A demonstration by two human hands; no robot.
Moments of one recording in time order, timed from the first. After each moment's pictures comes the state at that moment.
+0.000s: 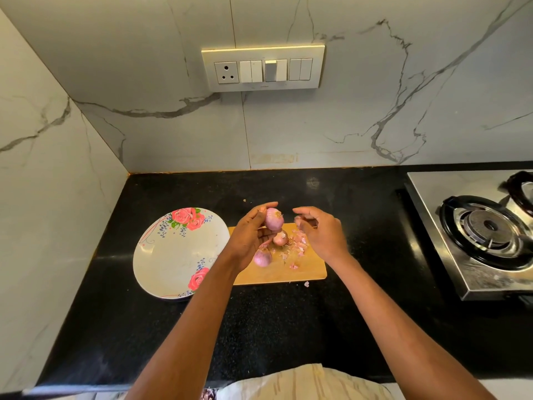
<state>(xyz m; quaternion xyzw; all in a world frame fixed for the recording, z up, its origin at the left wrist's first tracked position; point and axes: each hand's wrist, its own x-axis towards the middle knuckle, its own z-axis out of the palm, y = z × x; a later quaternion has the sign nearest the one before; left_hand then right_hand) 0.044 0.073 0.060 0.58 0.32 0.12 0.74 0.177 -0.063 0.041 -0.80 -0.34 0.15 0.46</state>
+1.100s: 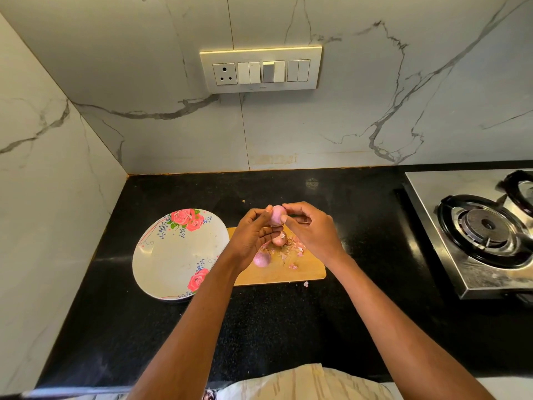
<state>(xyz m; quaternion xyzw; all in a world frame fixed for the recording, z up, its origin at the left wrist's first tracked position) 0.049 0.068 0.064 0.54 0.33 0.12 0.76 0.163 -0.058 0.061 -0.75 -0.38 0.17 0.52</state>
